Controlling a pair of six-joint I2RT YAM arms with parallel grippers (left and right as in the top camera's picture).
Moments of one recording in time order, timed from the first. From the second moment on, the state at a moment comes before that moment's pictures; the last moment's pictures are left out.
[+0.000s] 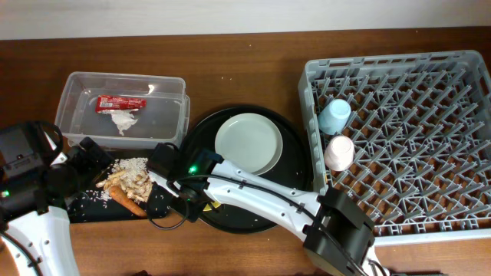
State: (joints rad) left arm 0.42 1.17 1.24 -1.17 0.07 -0.42; right arm 1.05 2.08 1.77 -1.03 -0.18 0.05
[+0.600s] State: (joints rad) left arm -0.21 1.44 1.24 -0.92 0.15 -0.35; right arm 0.31 1.87 1.83 -1.30 -0.19 0.13
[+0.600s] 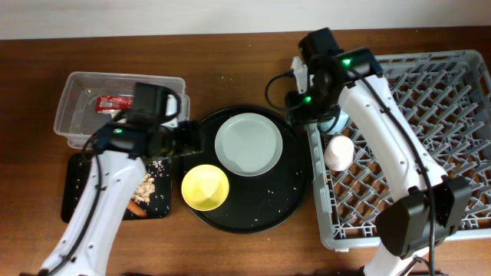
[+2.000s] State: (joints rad) left arm -0.23 1.45 1.24 -0.93 0.09 -0.35; right arm 0.45 1.99 1.32 -0.56 0.02 0.13
